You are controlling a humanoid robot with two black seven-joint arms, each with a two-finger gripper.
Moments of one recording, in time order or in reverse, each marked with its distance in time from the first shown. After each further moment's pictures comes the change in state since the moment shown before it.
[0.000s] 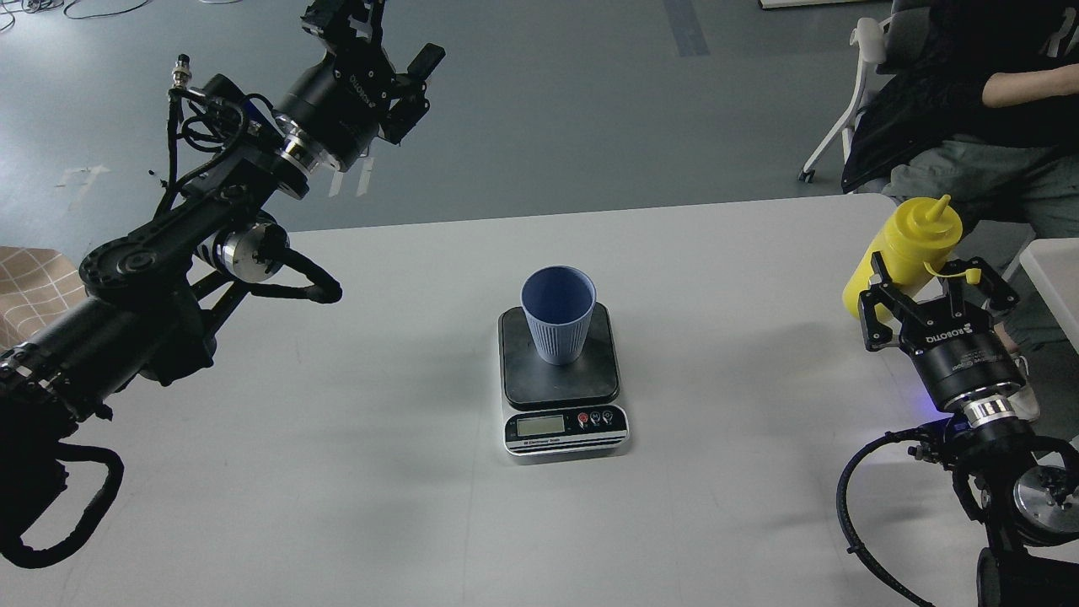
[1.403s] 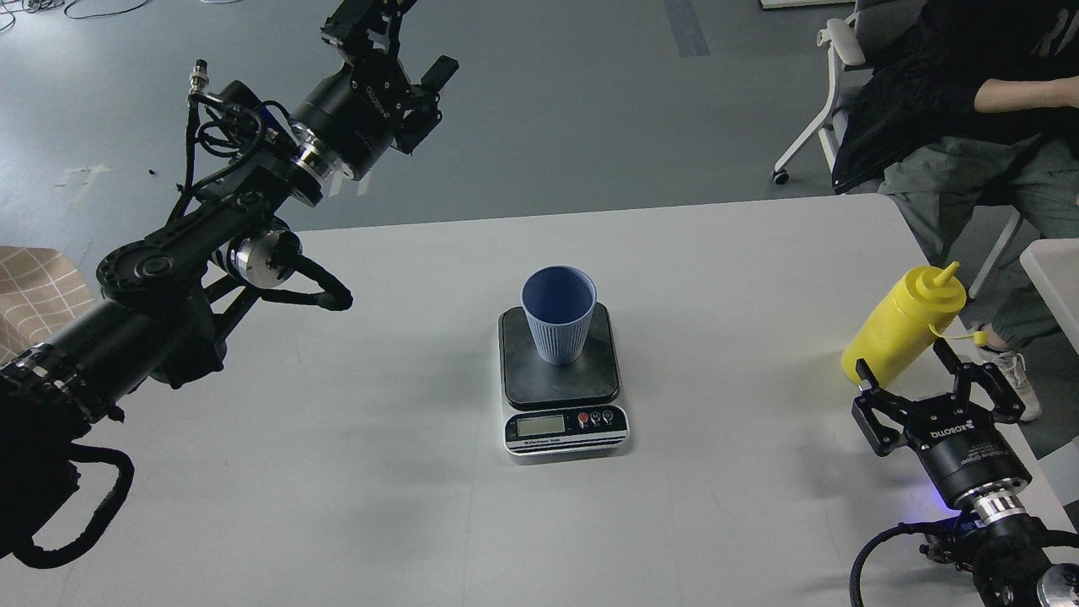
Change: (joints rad) left arm 0.002 -0.032 0.018 0.012 0.030 0.000 0.000; right arm -0.234 0.000 -0.021 0.057 0.130 0.000 -0.105
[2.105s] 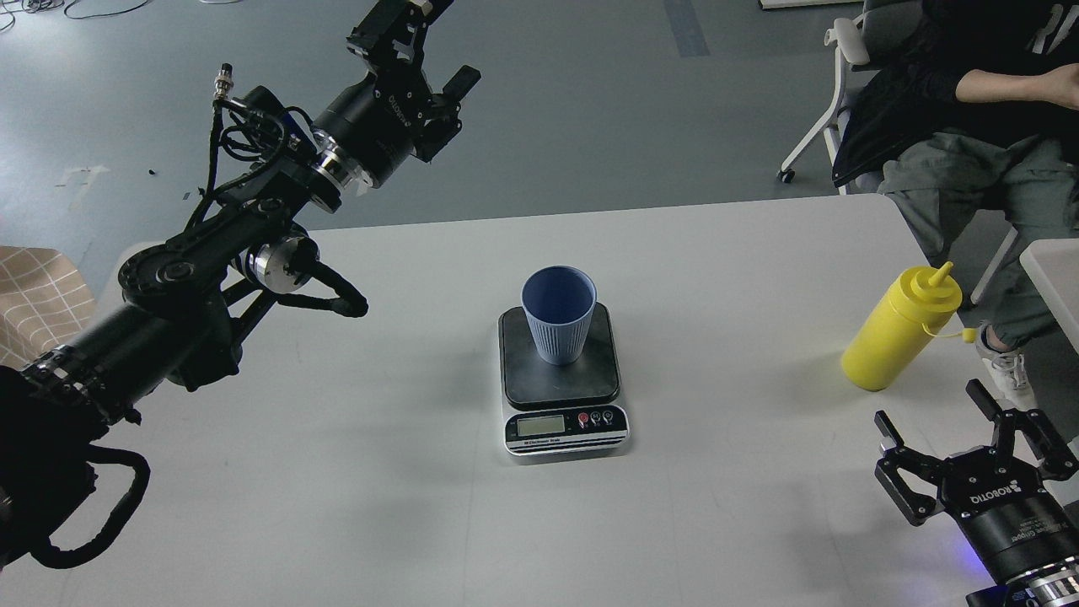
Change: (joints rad) left arm 0.001 -0.027 -0.002 0.002 0.015 -0.002 0.000; right arm -0.314 -0.029 0.005 0.363 0.043 0.000 -0.015
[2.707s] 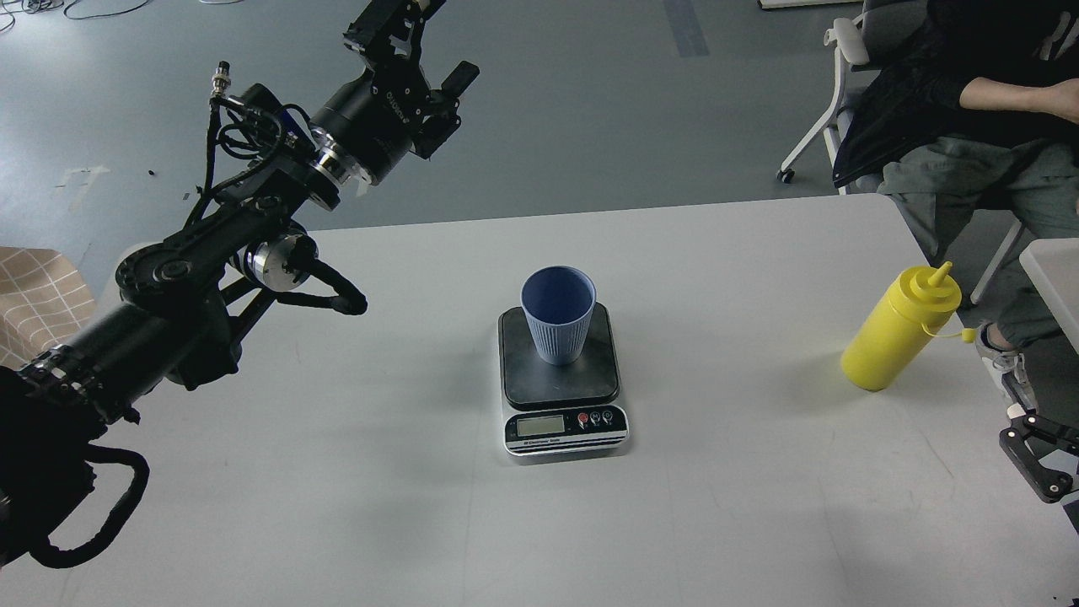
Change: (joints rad) left arm 0.000 0.005 -0.006 -0.007 -0.004 0.000 0.000; right arm -0.060 -0.092 0.204 0.171 -0.007 0.000 0.000
